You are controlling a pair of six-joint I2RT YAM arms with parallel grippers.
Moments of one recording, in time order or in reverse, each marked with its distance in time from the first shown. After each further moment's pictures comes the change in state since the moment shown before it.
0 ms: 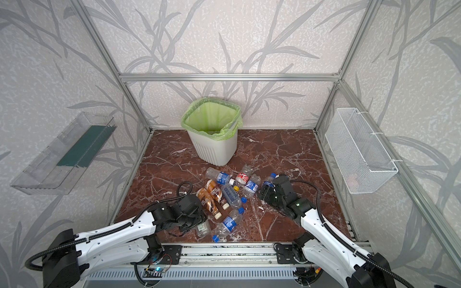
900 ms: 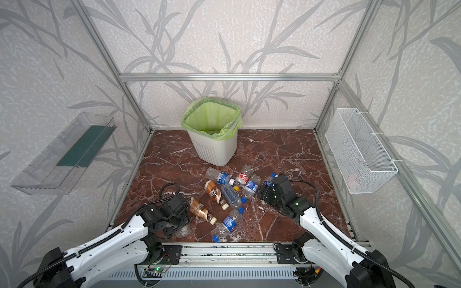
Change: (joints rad) left arm 0.185 -0.126 -0.062 -0.240 -0.087 0.063; right arm 0.000 0.021 -0.002 0.016 0.000 0.000
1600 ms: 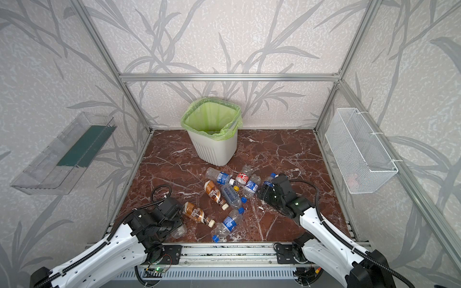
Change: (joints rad) left arm 0.026 -0.177 0.016 -0.137 -0.050 -0.010; right arm 0.000 0.000 0.000 0.000 0.000 0.000
